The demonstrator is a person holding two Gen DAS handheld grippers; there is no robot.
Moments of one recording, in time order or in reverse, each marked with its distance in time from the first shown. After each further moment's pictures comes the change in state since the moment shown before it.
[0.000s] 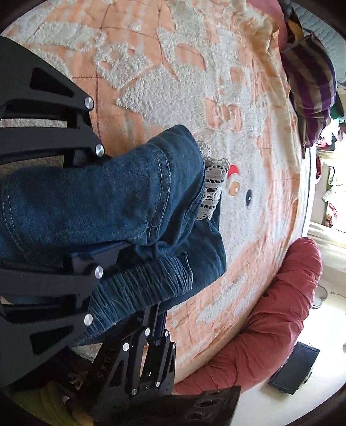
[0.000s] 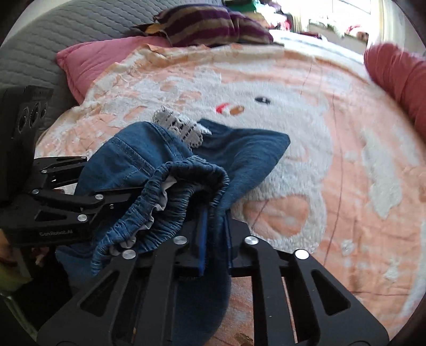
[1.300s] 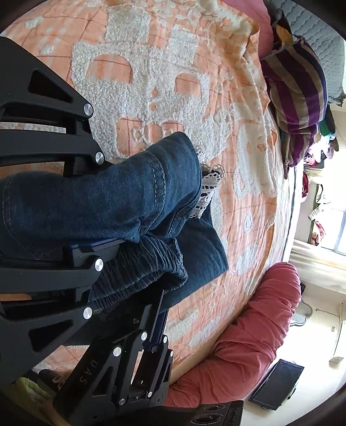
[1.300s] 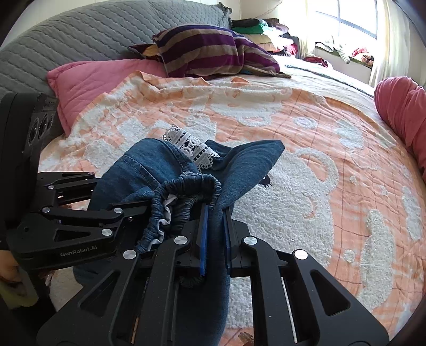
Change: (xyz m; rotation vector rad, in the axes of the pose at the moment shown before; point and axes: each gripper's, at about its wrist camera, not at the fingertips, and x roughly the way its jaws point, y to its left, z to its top) left arm 0.037 0.043 0.100 -0.044 -0.067 0.074; right arm 0.043 -0.021 0.106 -0.048 -0.088 -0.016
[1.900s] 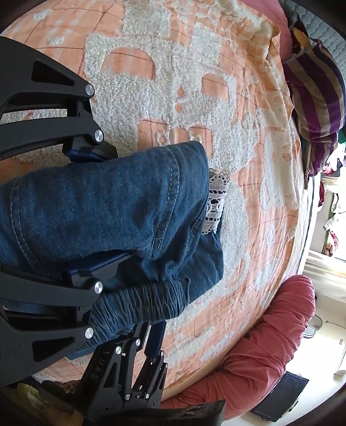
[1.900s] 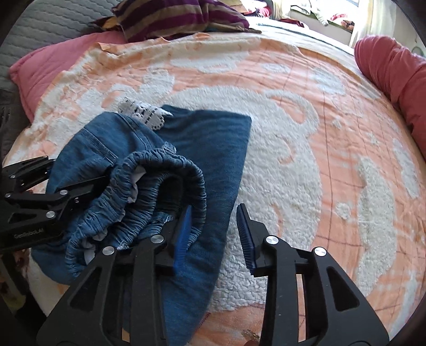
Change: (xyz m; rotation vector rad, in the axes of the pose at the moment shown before) left arm 0.024 0.014 -0.015 -0.027 0.090 0.040; right arm 0.034 -0.030 -0.031 0.111 0.198 -0.112
